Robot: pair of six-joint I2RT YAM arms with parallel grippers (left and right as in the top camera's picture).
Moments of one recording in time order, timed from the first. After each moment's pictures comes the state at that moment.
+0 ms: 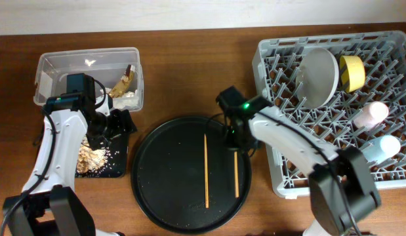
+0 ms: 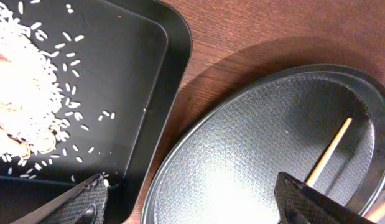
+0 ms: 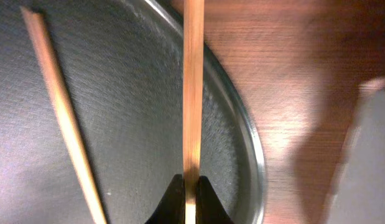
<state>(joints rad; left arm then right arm) 0.13 1.64 1.26 -1.07 0.23 -0.23 0.52 1.80 1.30 -1.01 -0.07 0.54</state>
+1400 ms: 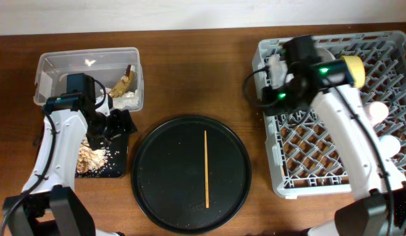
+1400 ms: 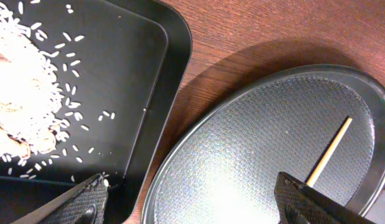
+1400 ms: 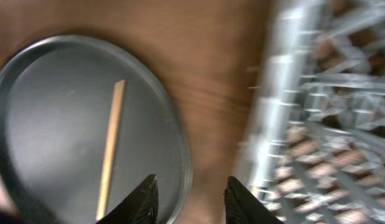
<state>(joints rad) 0.13 1.64 1.26 -1.07 0.23 -0.23 0.24 1.66 1.60 -1.22 -0.21 0.06</state>
